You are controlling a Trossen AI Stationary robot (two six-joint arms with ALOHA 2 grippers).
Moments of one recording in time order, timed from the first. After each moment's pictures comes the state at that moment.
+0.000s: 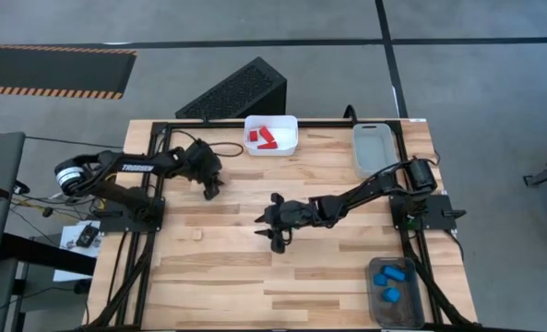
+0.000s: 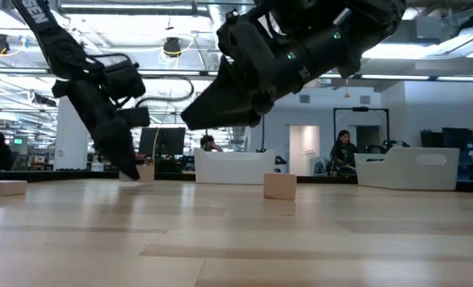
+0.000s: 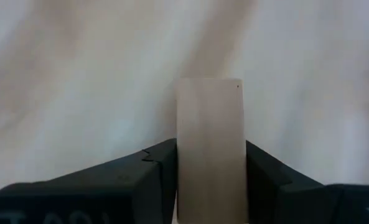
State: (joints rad) left arm 0.62 1.34 0.44 -0.09 0.21 0.14; right arm 0.16 1.93 1.06 0.42 0.08 0.18
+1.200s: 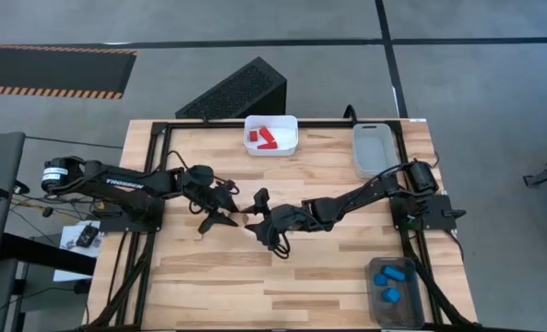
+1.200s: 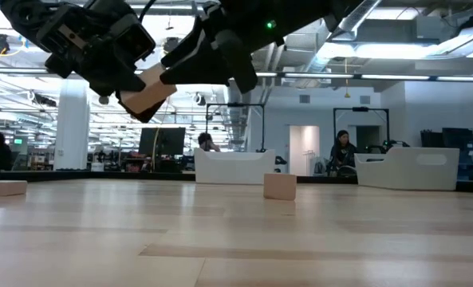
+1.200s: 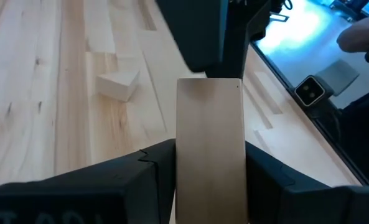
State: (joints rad) left arm 0.13 1.18 0.44 0.21 0.55 -0.02; right arm 0.21 1.93 1.26 0.28 0.34 -0.69
